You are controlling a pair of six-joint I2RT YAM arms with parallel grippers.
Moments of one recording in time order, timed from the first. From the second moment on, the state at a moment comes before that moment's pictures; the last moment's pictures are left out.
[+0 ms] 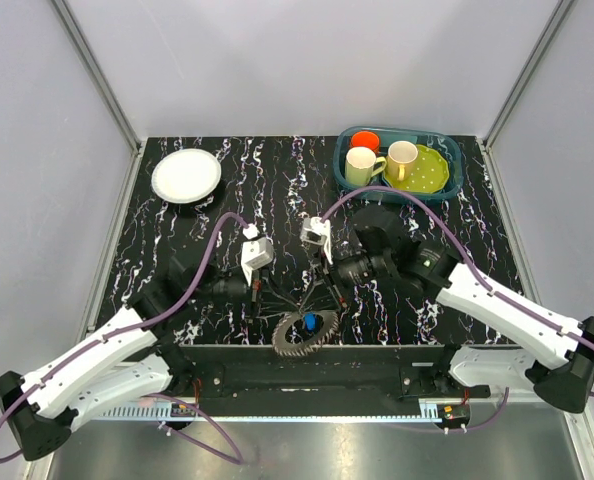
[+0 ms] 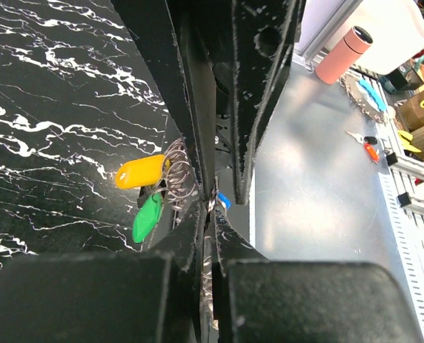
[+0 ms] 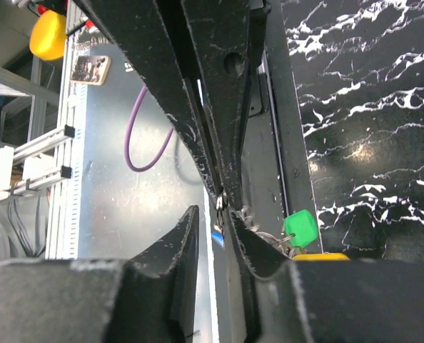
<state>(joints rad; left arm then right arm) -0.82 0.78 0.74 -0.20 0.77 -0.24 0.92 1.18 1.16 -0.53 -0.75 0.16</state>
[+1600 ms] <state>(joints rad) -0.81 0.57 0.53 0.34 0.46 -0.51 0.92 0.92 0.65 0.40 -0.49 0.54</state>
